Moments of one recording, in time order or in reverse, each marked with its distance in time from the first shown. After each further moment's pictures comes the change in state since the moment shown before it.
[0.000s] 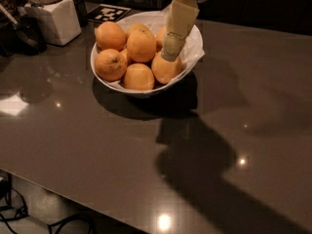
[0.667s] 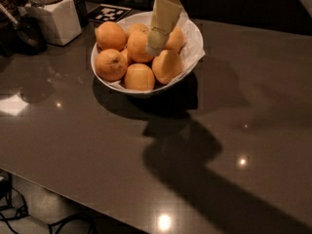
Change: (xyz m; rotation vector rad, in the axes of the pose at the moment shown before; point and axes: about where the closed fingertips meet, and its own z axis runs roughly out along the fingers) arm -0.025 -0.010 0.008 0.012 -0.027 0.020
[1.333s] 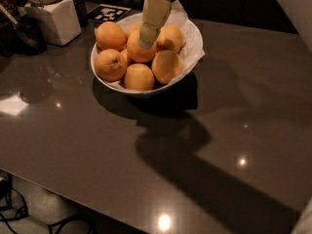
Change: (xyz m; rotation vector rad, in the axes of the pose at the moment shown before) arm -0.020 -0.011 0.010 -0.011 0.000 0.039
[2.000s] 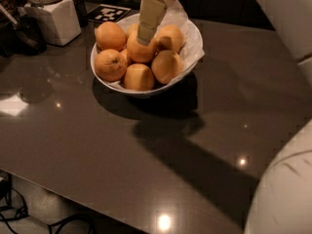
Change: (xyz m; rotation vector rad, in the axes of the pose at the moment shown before) arm -0.011 -0.012 0.018 -0.032 0.008 0.028
